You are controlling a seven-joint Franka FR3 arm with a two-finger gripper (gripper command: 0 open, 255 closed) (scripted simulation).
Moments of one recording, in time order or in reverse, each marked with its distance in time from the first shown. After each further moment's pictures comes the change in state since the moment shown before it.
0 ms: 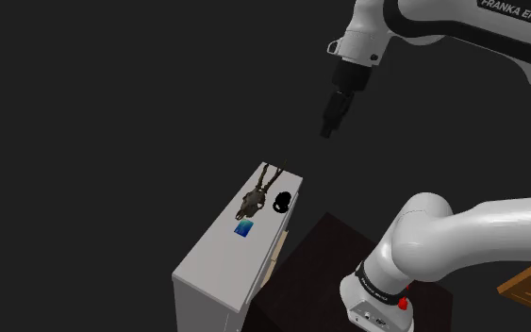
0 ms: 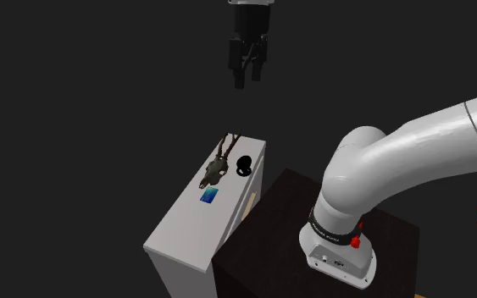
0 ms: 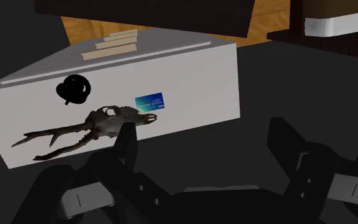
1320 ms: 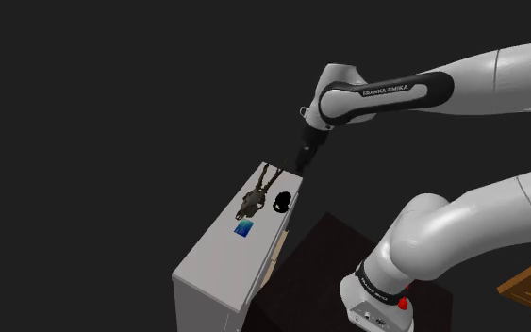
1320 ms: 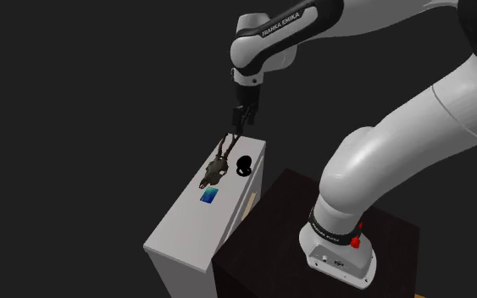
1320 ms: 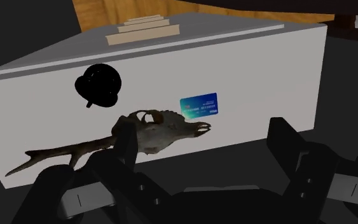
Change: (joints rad) arm -0.053 0.263 -0.174 -0.348 -0.105 0.623 -0.235
